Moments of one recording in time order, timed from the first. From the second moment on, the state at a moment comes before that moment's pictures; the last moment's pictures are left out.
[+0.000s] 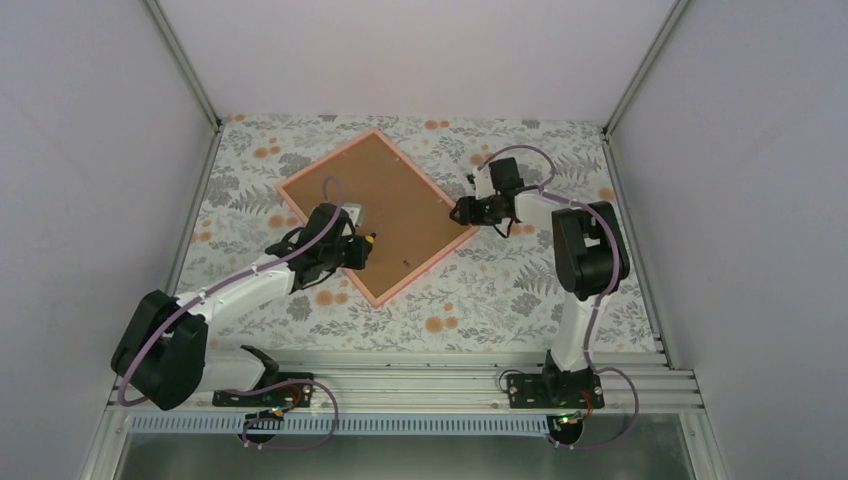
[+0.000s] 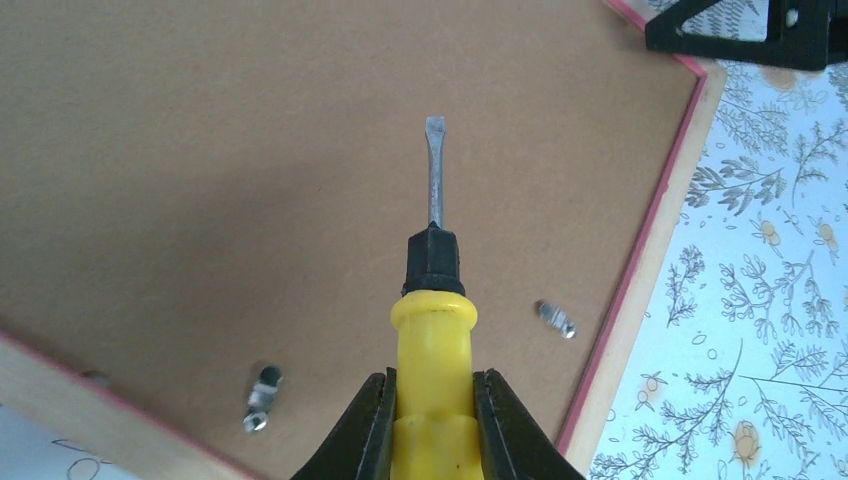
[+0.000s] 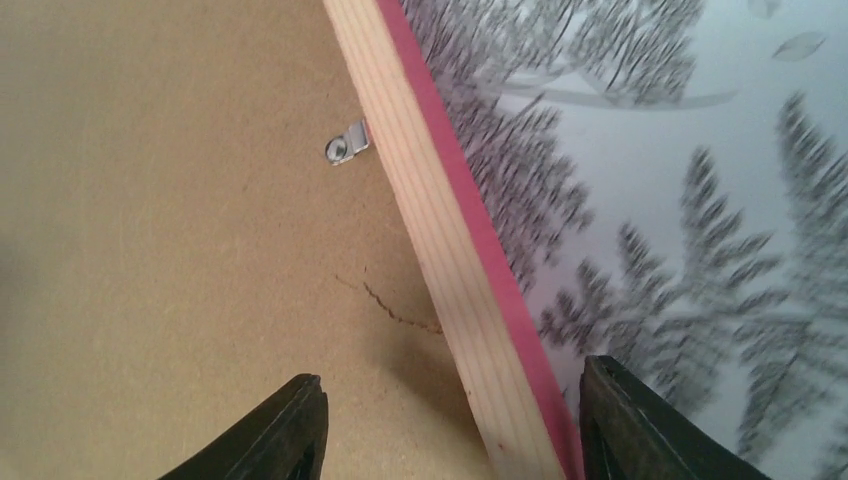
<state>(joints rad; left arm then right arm) -0.55 1.29 0.70 -0.21 0.09 -0.41 0.26 1.98 1.23 -0.27 -0.45 0.17</state>
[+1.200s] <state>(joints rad) -0.67 1.35 0.70 -0.19 0.17 -0.42 0.62 1.63 0.82 -0.21 -0.33 0.38</state>
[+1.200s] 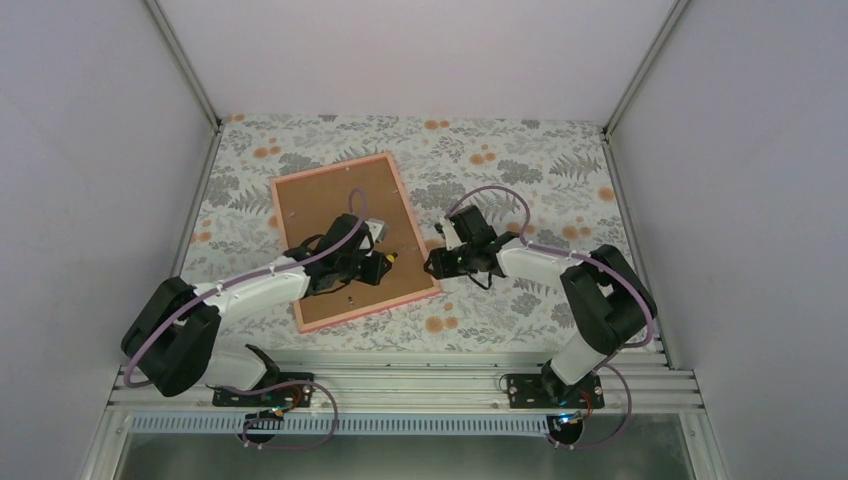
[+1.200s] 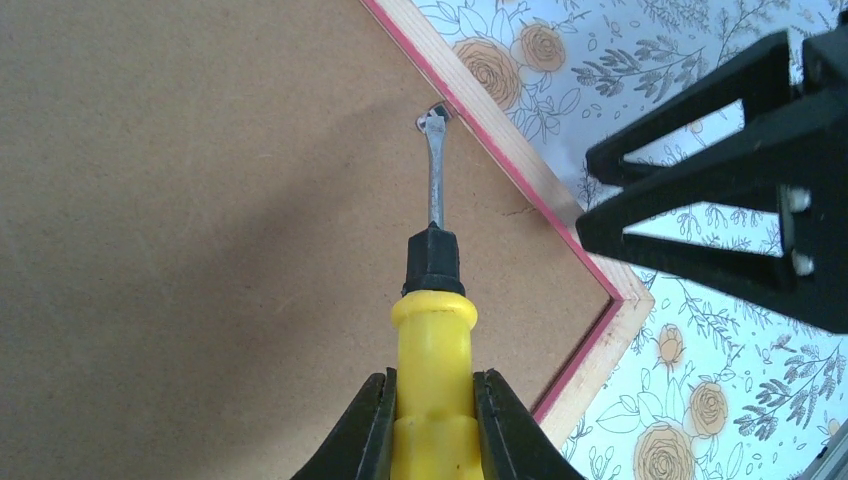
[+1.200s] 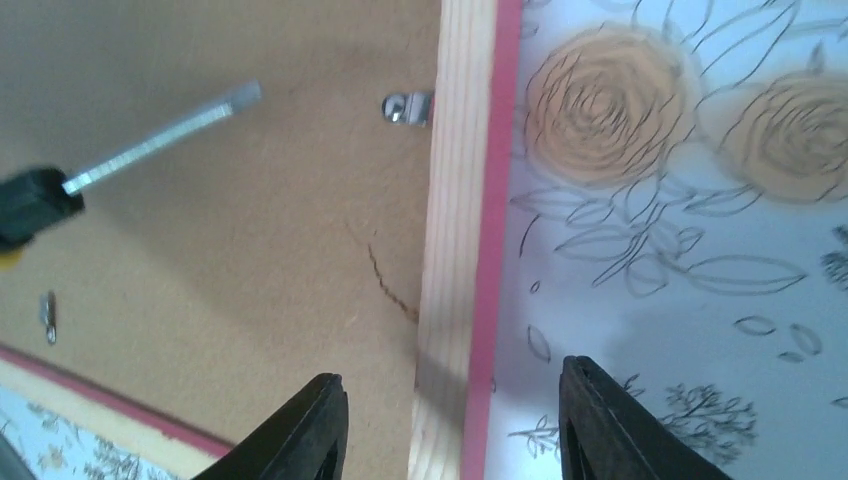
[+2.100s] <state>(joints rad) -0.71 1.47 0.71 -0.15 0.17 -0.43 0.65 1.77 0.93 -0.19 -0.24 0.39</state>
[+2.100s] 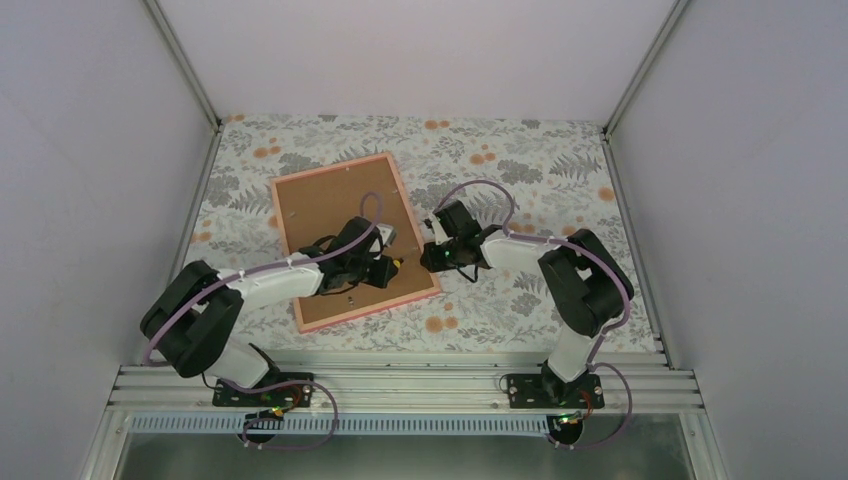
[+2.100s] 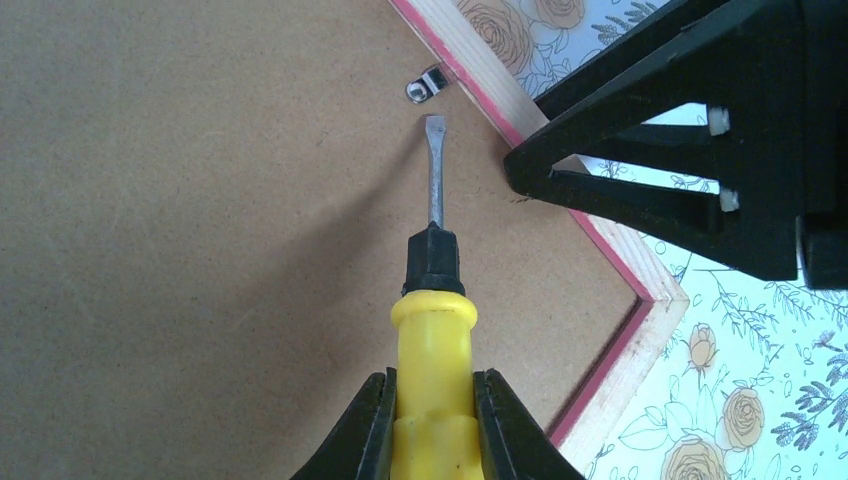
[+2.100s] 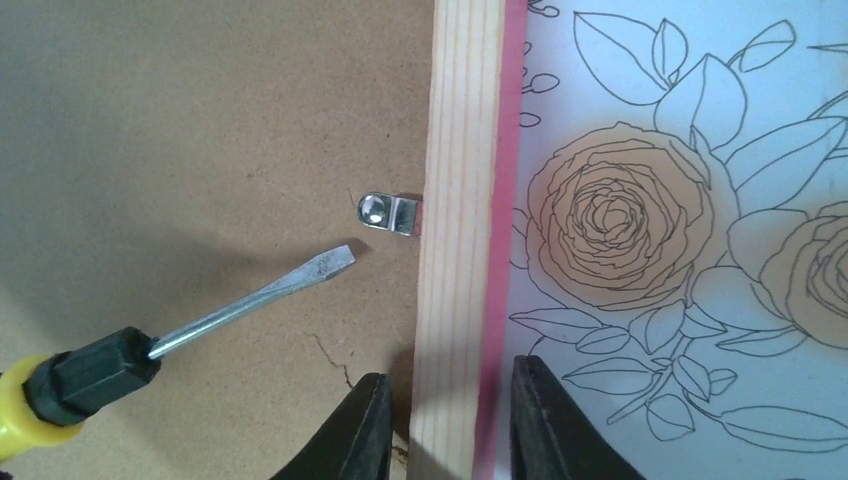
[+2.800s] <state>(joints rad) -0.71 1.53 0.74 -0.10 0.17 -0.43 0.65 1.77 0.93 -0.19 -0.24 0.42</state>
